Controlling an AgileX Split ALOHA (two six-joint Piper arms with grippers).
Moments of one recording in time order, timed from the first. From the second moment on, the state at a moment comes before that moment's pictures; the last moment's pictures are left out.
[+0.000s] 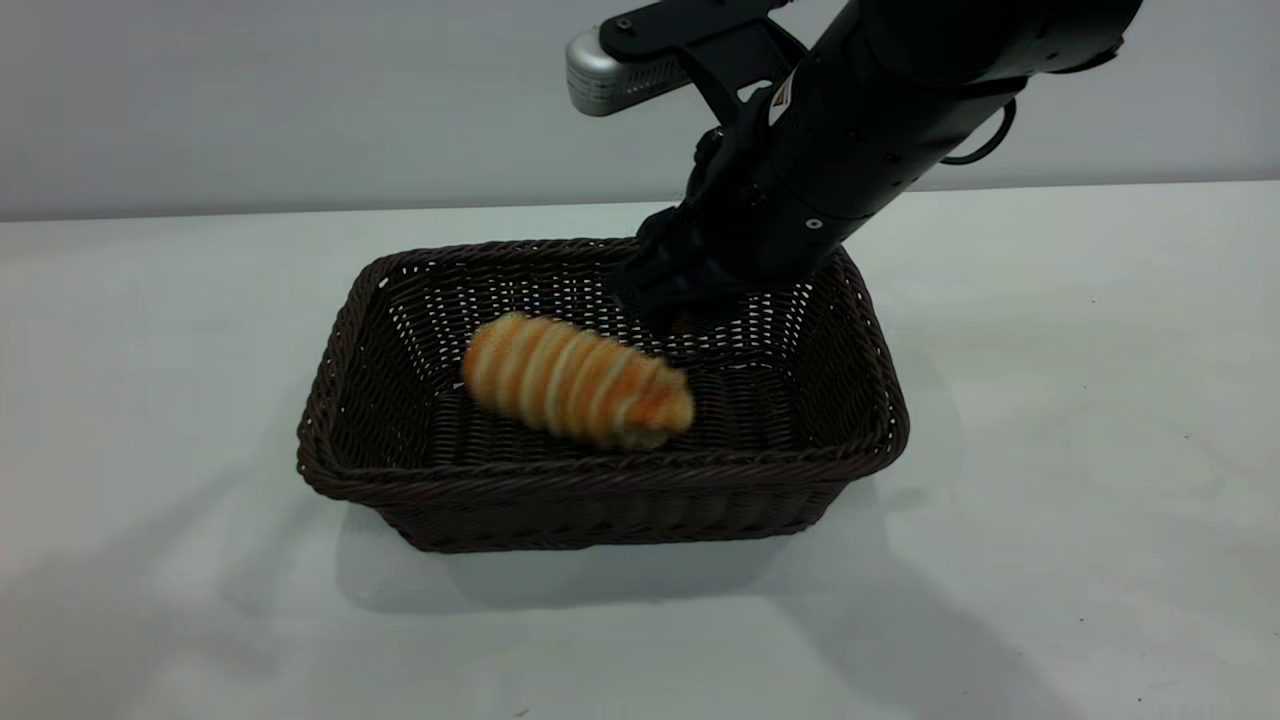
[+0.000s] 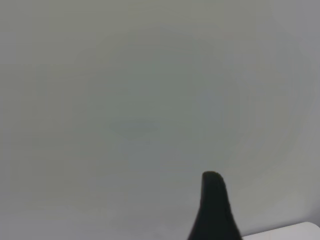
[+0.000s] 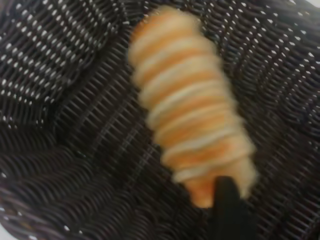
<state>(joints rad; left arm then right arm) -0.16 1.04 -0.96 1.78 -0.40 -1.99 0.63 1.99 -1.13 0.20 0.04 -0.19</state>
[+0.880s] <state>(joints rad) -0.16 0.74 -0.94 1.78 -0.38 -1.86 0.63 1.32 -1.16 -0.15 0.68 0.02</state>
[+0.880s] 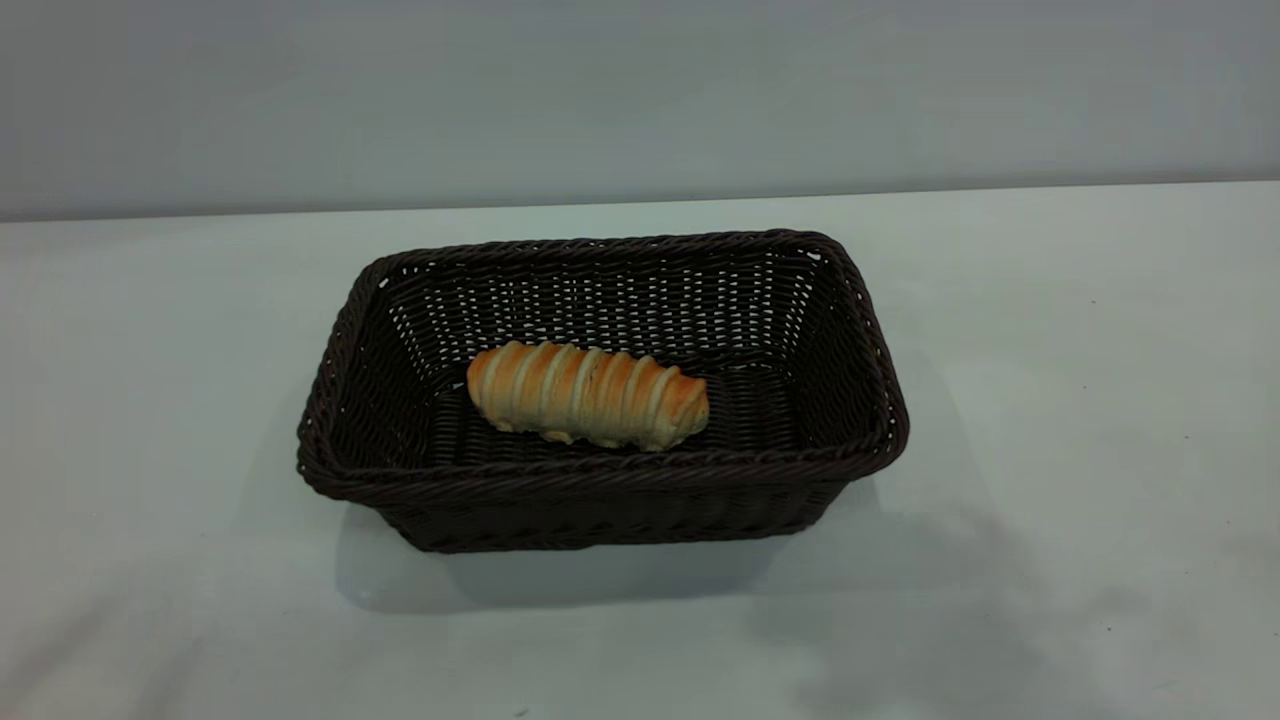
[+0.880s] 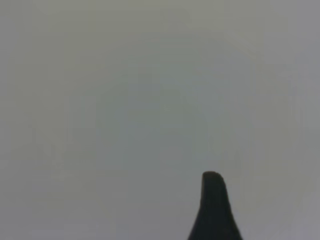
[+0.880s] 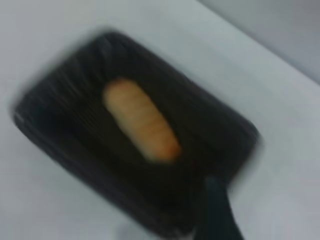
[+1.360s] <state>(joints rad) -0.16 0.35 -0.63 1.78 -0.37 -1.84 0.63 0.77 -0.98 -0.21 1.09 0.13</state>
